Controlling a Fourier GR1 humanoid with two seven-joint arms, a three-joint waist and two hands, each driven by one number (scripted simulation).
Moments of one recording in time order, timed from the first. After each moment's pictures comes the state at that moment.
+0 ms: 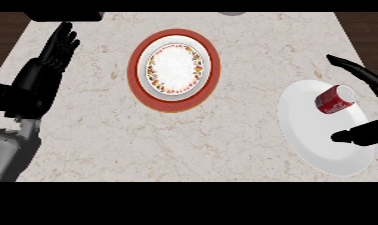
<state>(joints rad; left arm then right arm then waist) -0.29 0.58 -0.21 -1.56 0.35 0.22 0.02 -0.21 -0.76 0.11 -1.33 -0.01 0.23 -0.56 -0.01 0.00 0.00</state>
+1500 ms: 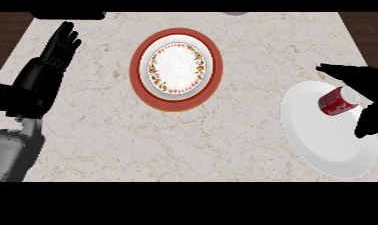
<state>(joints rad) -0.28 0.49 -0.12 -1.56 0.26 0.12 0.05 -0.42 -0.82 0.30 -1.20 0.63 0.47 -0.04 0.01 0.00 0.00</state>
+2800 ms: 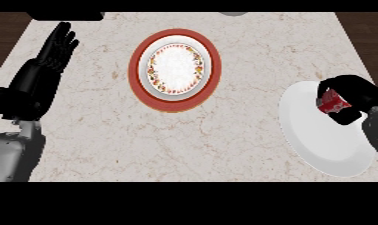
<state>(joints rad) -0.26 0.39 -0.01 -1.61 0.16 0.04 0.10 -0.49 -0.61 0.17 -0.74 0.93 0.13 -0.25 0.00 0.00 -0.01</state>
